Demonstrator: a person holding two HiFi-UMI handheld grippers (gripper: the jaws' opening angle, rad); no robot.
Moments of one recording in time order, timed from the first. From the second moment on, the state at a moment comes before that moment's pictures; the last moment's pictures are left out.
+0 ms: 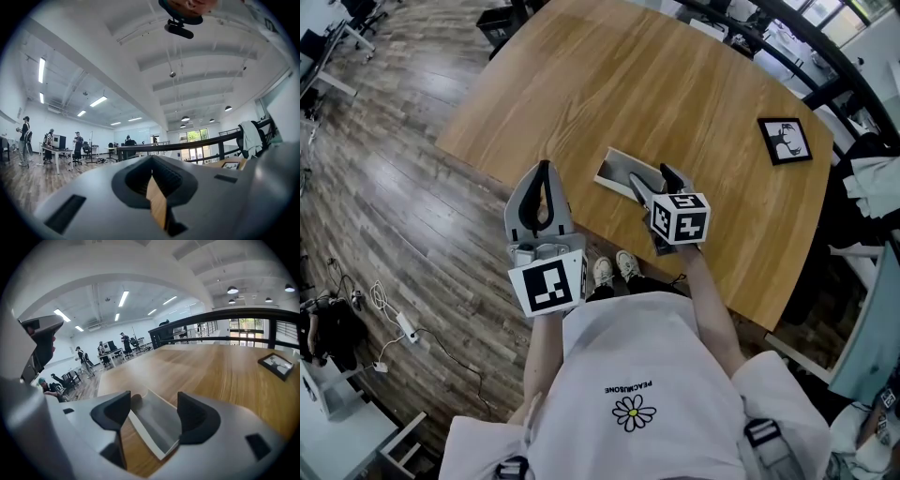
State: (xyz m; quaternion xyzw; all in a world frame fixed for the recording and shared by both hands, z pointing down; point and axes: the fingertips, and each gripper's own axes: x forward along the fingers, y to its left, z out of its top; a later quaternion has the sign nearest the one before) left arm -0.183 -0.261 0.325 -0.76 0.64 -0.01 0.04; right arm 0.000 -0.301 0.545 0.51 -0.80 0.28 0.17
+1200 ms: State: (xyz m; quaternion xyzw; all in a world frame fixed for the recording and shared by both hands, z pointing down) left arm -0.172 -0.258 0.332 -0.77 0.64 0.01 0.02; right arm -0.019 -0.255 0.566 0.47 -0.81 0.30 0.20
